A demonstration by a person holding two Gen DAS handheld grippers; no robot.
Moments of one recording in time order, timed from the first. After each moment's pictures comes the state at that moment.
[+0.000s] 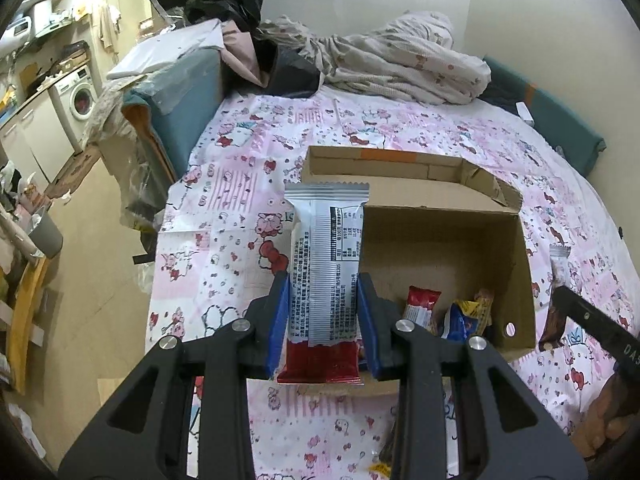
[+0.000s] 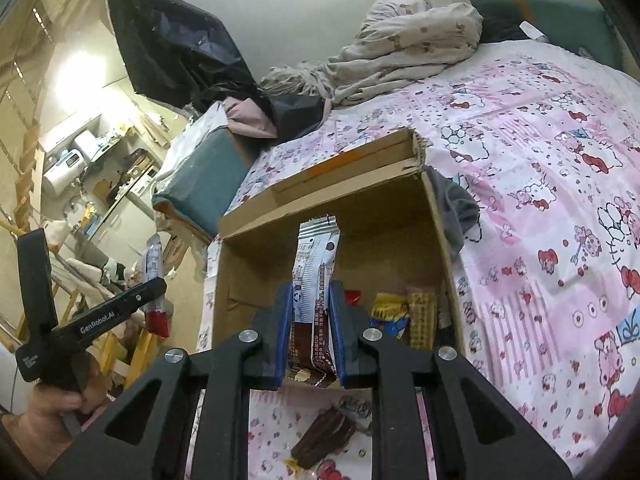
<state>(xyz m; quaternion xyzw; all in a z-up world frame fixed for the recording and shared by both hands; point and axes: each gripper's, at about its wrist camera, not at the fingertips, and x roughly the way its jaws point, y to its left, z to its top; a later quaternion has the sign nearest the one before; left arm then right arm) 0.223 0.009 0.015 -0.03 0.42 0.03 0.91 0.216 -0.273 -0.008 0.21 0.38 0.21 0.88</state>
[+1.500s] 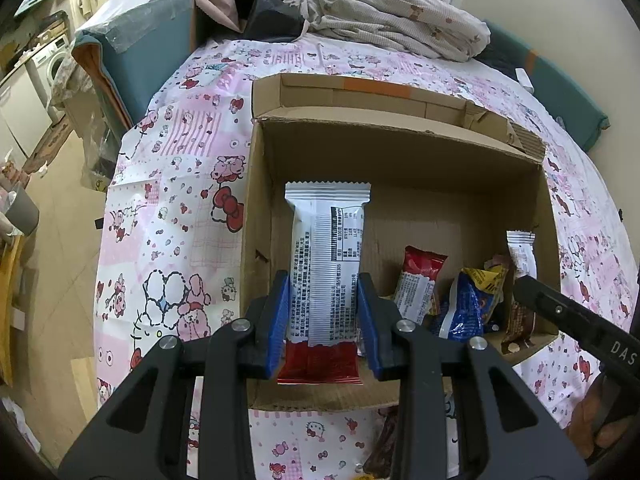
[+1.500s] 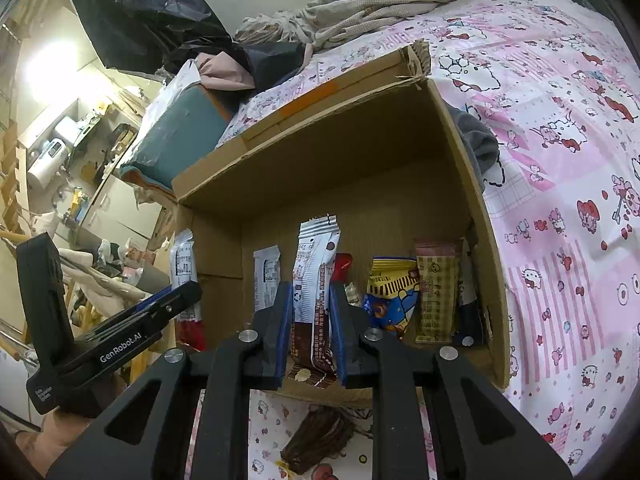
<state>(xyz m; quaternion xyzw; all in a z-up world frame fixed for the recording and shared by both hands) 0.252 -0.008 -0.059 -0.05 0.48 0.00 0.88 0.251 -0.245 -0.068 0.22 0.47 0.21 0.83</state>
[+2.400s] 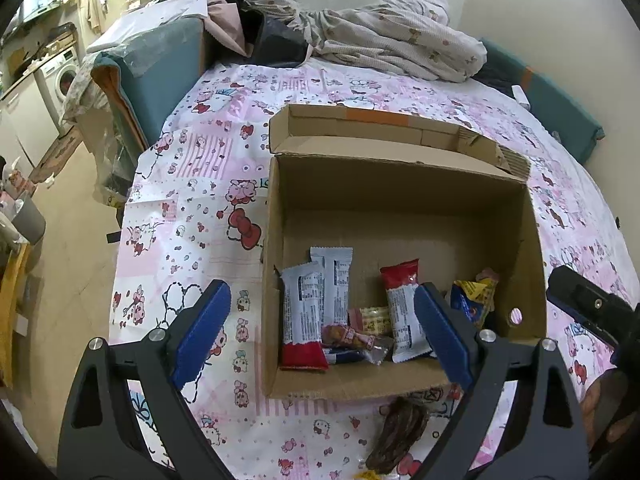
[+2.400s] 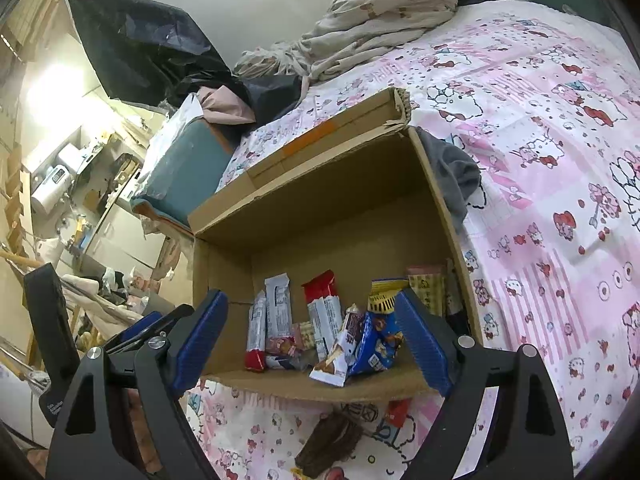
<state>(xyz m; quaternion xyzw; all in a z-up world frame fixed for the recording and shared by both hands) 0.231 -0.006 -0.030 -0.04 0.44 0.01 0.89 0.232 -0.266 -0.042 0.25 0.43 0.19 0.85</state>
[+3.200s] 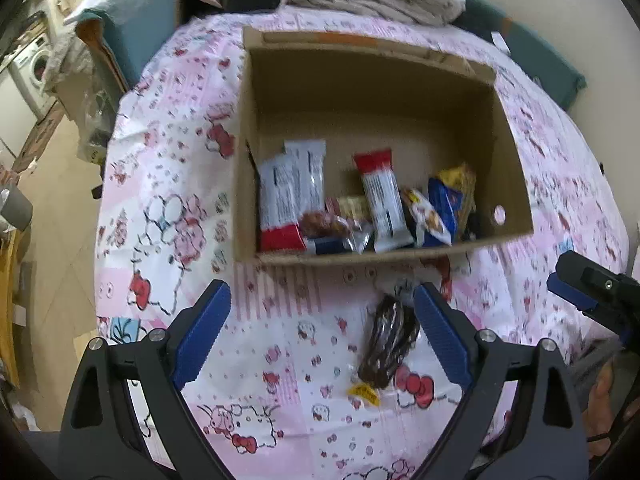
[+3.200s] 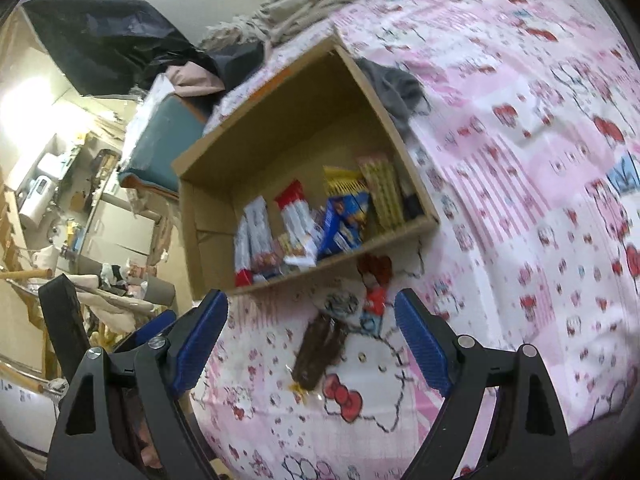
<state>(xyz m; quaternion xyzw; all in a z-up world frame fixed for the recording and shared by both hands) 0.171 -0.024 -0.067 -0.03 0.53 -0.04 0.85 0.157 -0.286 -0.069 0.28 0.51 0.15 0.80</state>
